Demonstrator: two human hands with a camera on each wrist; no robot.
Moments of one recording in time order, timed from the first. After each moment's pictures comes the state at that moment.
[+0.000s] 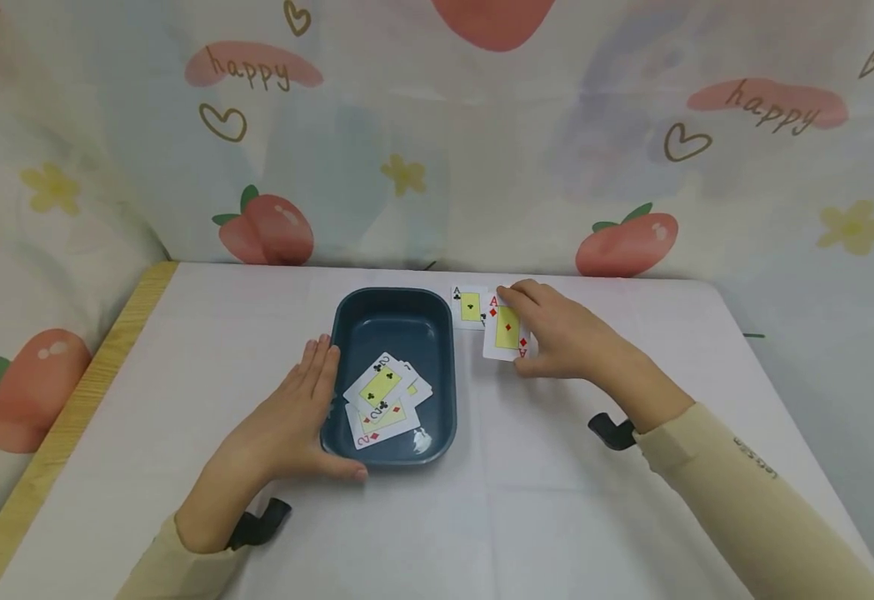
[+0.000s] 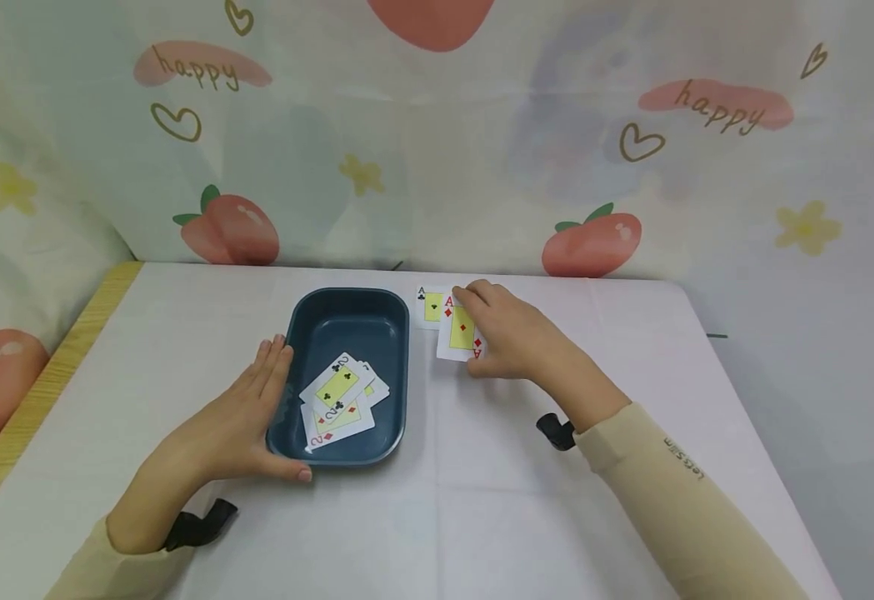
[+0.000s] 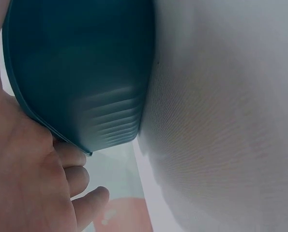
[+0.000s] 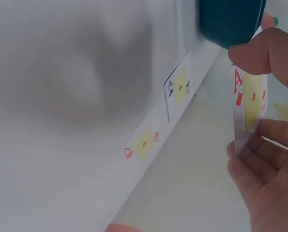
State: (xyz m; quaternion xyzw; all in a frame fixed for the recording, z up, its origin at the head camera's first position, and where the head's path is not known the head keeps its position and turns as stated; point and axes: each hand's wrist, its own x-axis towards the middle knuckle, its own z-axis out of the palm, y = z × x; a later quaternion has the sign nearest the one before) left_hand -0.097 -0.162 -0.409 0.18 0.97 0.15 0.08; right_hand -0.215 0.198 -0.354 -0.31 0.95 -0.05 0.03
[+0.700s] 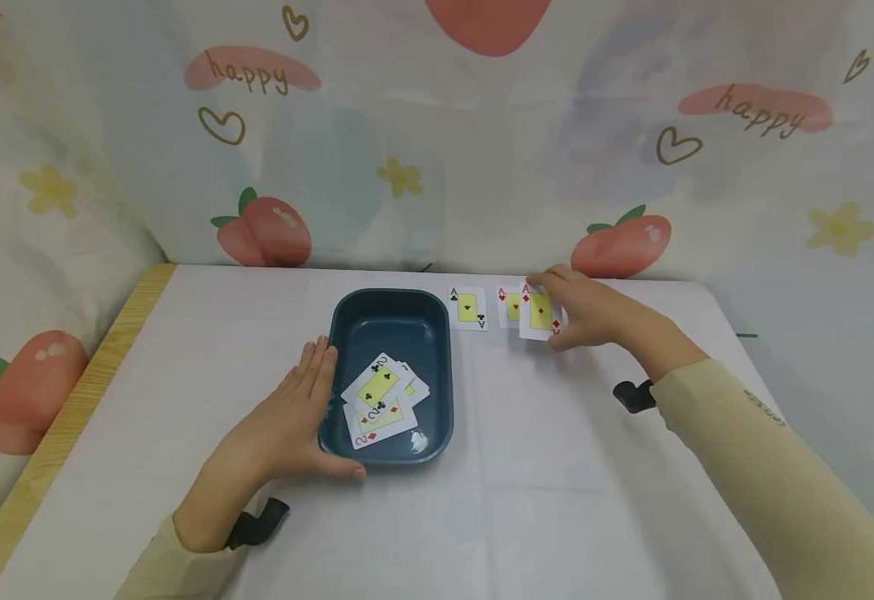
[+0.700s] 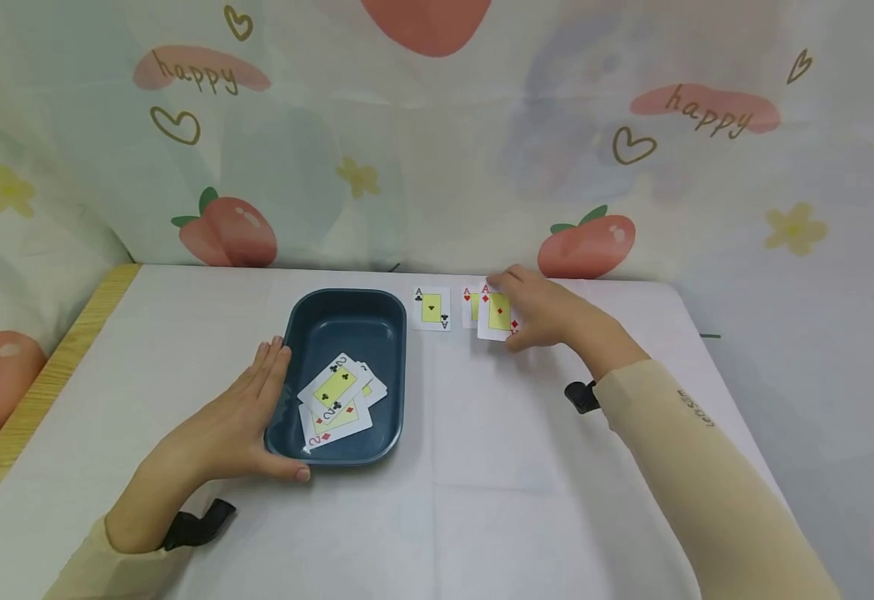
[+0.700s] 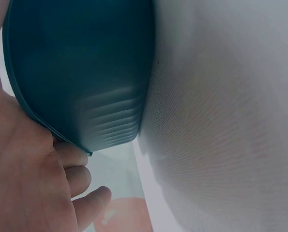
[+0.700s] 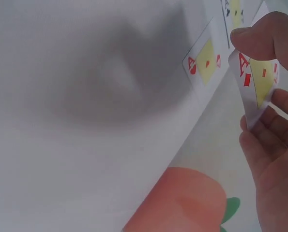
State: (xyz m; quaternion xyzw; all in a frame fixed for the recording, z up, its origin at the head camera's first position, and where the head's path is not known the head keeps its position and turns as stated) left_hand -0.095 -0.161 -0.406 0.18 0.97 0.15 0.08; right_hand -0.262 0.248 -0.356 -0.26 0.96 -0.07 0.12
